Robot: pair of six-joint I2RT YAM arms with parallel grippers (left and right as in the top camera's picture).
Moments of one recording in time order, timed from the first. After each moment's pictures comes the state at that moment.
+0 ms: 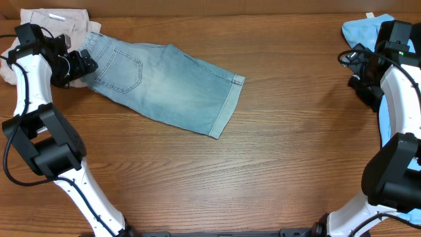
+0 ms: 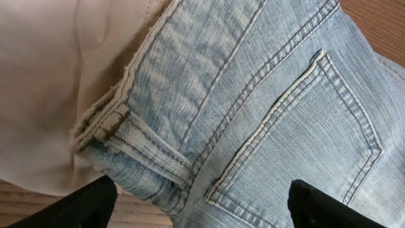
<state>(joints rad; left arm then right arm) 0.43 2.32 2.02 -0.90 0.33 0.00 -0.27 1.88 1.59 -0.78 0.10 0.52</state>
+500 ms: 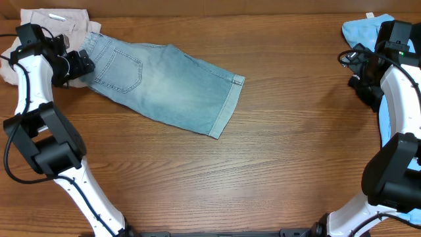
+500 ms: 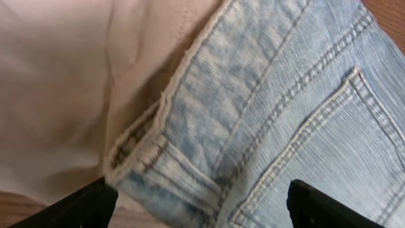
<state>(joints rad) 0.43 2.35 2.02 -0.84 0.27 -0.01 -0.27 1.88 1.59 -0.78 0.10 0.52</state>
